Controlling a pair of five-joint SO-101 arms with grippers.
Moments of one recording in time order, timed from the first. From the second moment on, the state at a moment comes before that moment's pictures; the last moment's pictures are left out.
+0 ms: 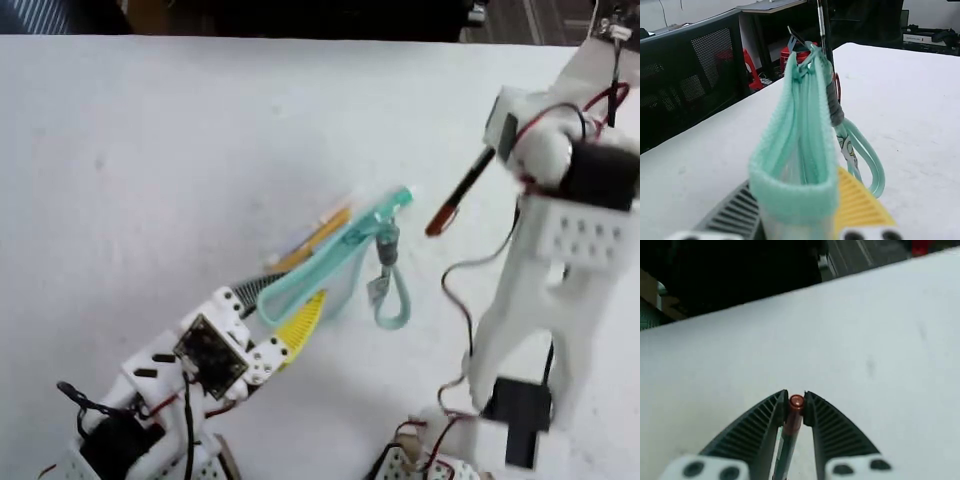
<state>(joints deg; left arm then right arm) 37.8 -104.7 75.7 52.7 -6.6 7.7 -11.6 -33.9 90.2 -5.1</state>
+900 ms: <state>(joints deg) 37.1 -104.7 76.0 53.7 1.4 -32.5 -40.0 -44.8 93.3 -1.0</state>
